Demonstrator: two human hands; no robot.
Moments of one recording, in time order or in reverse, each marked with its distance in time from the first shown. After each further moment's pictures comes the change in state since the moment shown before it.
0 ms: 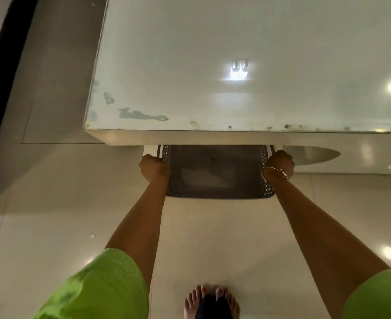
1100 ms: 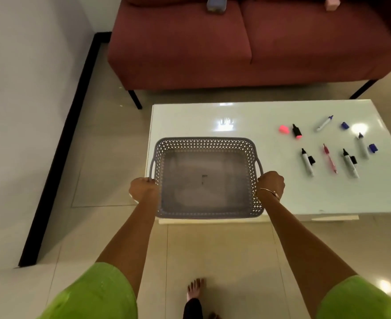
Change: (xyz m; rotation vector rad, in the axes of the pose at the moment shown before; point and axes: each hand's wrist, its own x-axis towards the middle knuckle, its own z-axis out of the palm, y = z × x) left_hand -0.126 0.229 -0.267 -0.139 0.044 0.064; right_hand -0.096 -0.155 -0.337 0.165 0.023 -0.015
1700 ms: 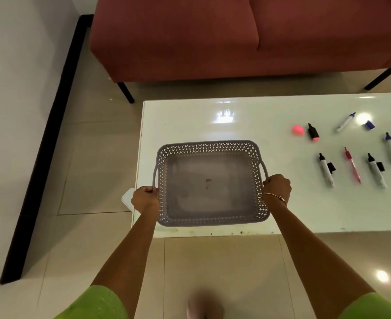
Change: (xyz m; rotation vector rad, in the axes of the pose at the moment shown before) left_hand 0.078 -0.018 0.095 -0.024 -0.047 -0.005; right_hand 0.090 -0.001 0.067 -0.061 -0.016 -0.015
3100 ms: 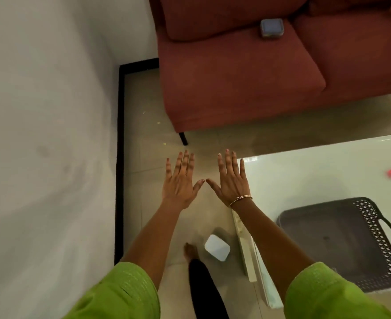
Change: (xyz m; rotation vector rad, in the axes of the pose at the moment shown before) left_hand 0.303 0.223 -0.248 1.046 -0.182 1.199; right_hand -0.157 -0.482 0.164 -0.362 0.010 -0.785
